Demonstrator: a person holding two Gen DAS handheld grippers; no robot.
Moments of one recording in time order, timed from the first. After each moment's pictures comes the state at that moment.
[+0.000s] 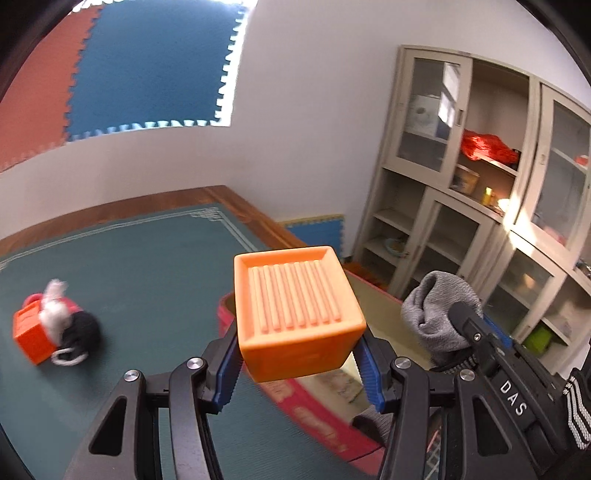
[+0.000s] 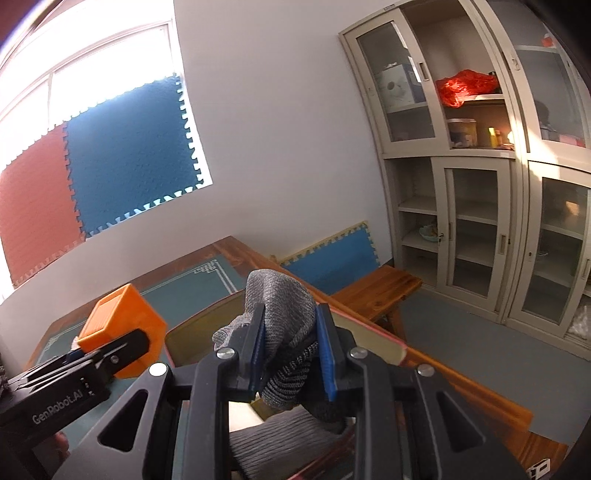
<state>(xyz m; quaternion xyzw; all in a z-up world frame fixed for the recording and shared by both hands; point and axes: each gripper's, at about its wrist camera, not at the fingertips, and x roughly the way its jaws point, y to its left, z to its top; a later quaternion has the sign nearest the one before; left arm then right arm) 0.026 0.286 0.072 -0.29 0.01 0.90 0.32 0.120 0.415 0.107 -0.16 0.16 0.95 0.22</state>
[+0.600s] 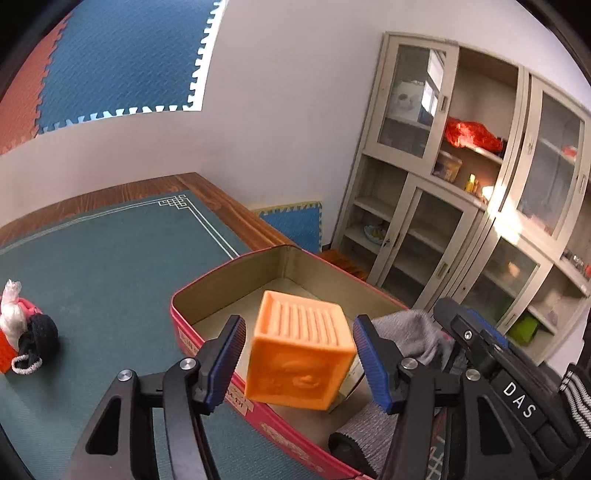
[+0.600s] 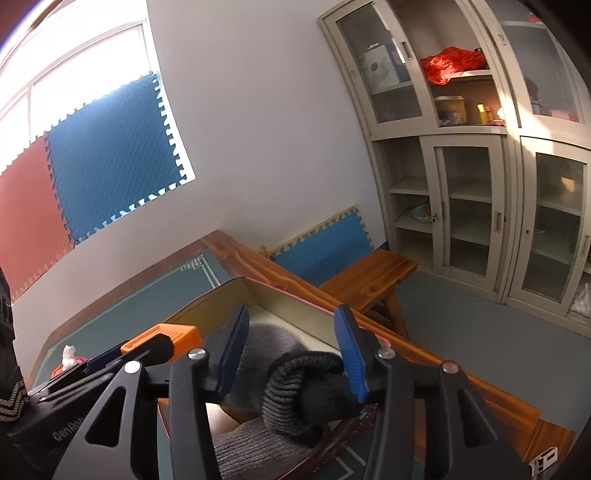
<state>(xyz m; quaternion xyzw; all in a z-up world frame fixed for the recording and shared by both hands) 0.018 0.307 0.055 -0.30 0.00 0.88 0.36 0.120 0.442 0.094 -0.17 0.20 0.94 0.23</state>
